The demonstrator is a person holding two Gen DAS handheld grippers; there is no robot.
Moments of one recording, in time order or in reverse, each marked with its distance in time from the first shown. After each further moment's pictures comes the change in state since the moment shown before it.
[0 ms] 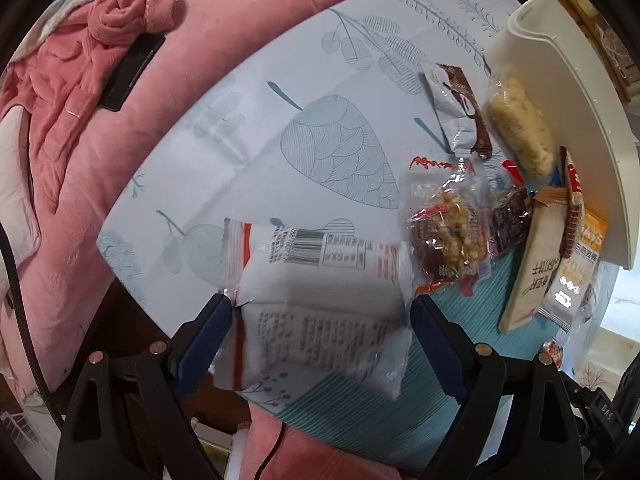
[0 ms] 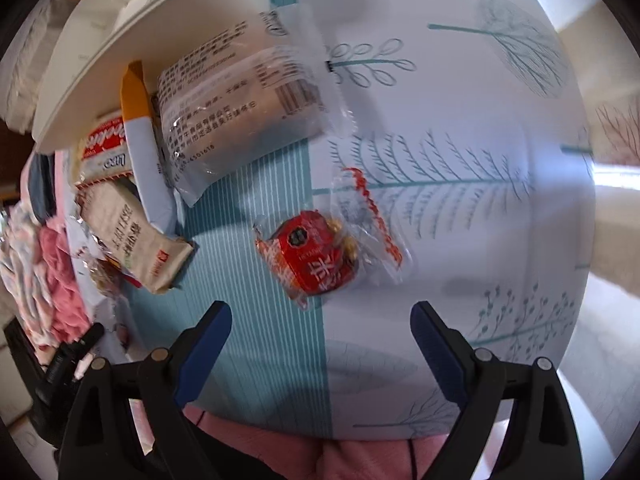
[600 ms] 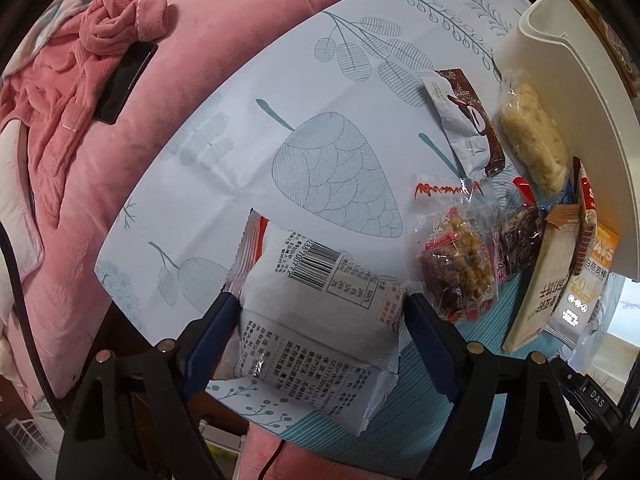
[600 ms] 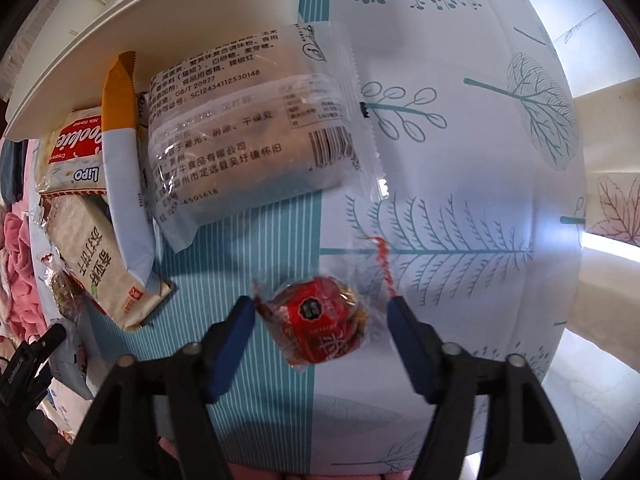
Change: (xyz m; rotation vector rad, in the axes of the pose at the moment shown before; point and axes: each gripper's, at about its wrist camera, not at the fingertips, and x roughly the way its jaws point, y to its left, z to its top) left arm 0.006 -0.005 0.021 0.018 0.006 0.016; right arm 0.018 0.043 0.034 -0.075 -0.059 -0.158
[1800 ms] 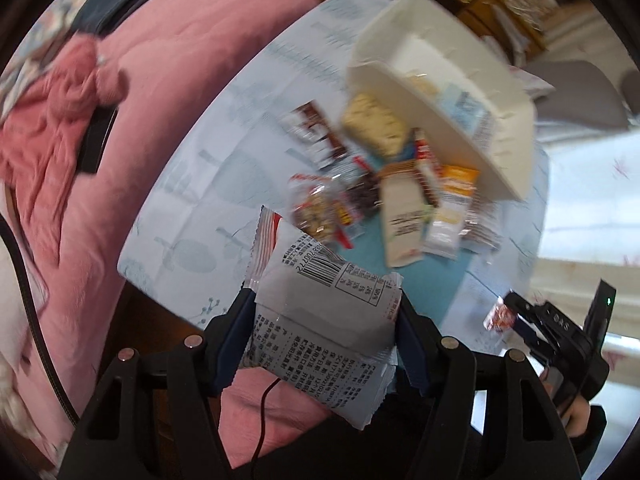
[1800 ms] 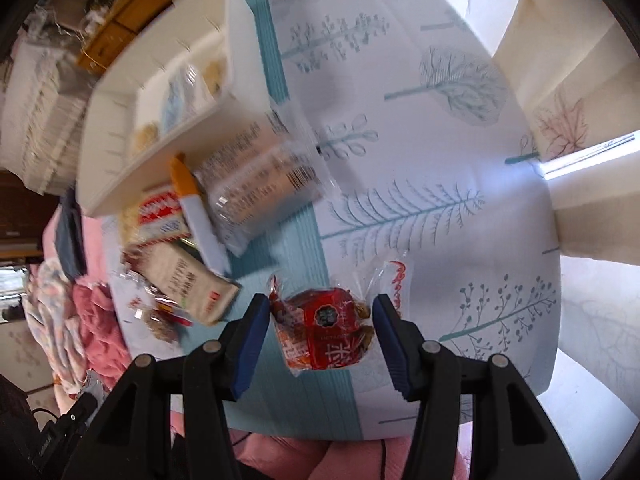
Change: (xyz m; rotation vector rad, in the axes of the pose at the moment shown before) left arm -0.151 -0.044 -0.053 0.237 -0.050 -0.161; right arm -0.081 -0.051 -0.037 0.241 -0.156 0.257
